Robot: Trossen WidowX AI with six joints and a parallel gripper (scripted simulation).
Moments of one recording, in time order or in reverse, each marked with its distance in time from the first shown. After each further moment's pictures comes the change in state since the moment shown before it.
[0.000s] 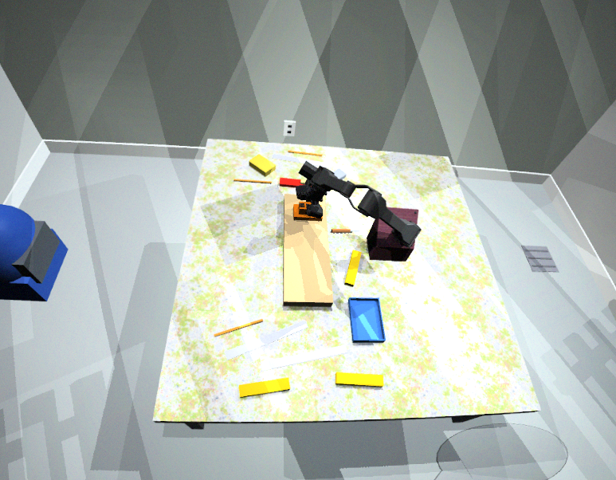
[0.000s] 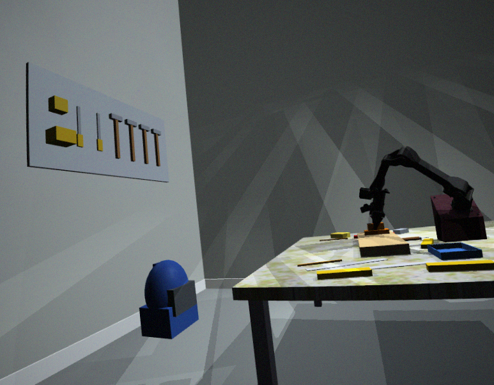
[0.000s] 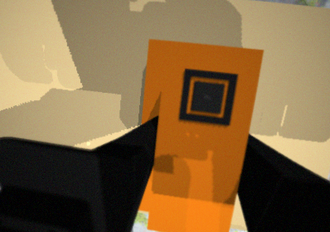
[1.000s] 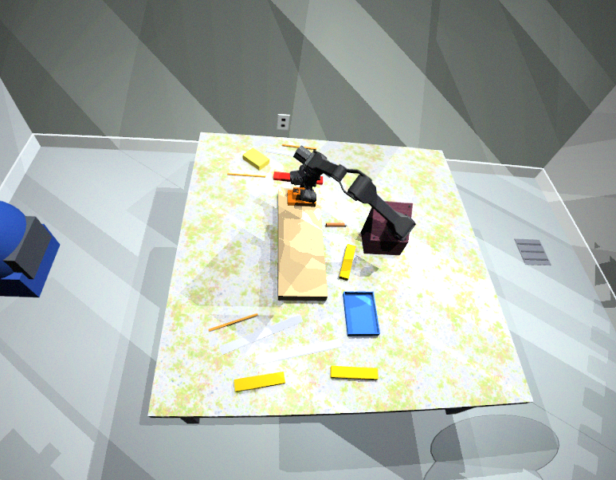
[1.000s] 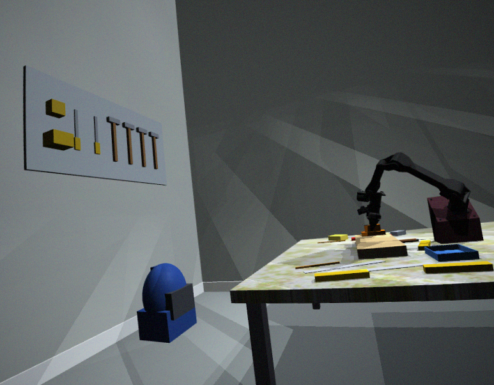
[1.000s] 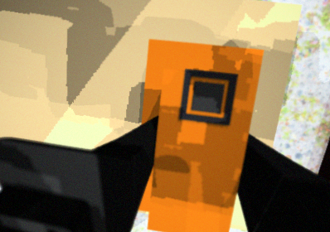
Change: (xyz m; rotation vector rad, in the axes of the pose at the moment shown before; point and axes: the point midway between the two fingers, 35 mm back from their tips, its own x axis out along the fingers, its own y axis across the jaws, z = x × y) arm -0.001 -0.047 0.000 0.001 -0.001 -0.004
